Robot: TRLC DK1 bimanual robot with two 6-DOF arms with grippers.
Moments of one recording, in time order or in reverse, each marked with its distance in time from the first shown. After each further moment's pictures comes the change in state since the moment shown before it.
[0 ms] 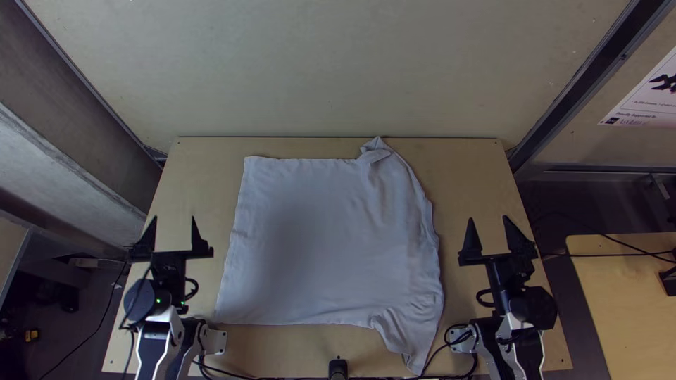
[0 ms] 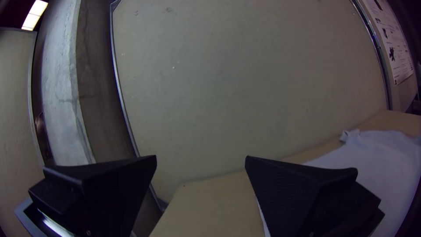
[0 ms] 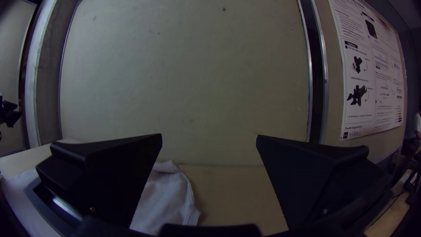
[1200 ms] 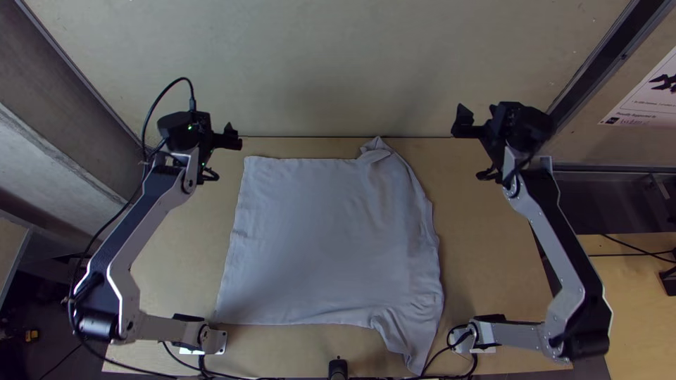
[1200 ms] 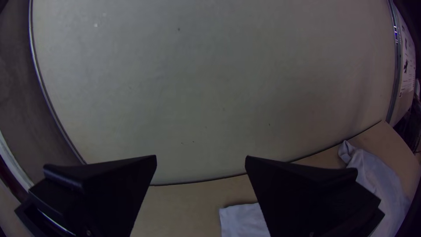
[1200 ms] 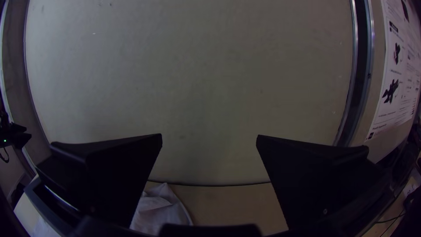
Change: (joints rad) left arm -0.109 1.244 1.132 -0.265 -0.024 -0.154; right arm -0.020 1.303 1.125 -0.161 0.000 0.083
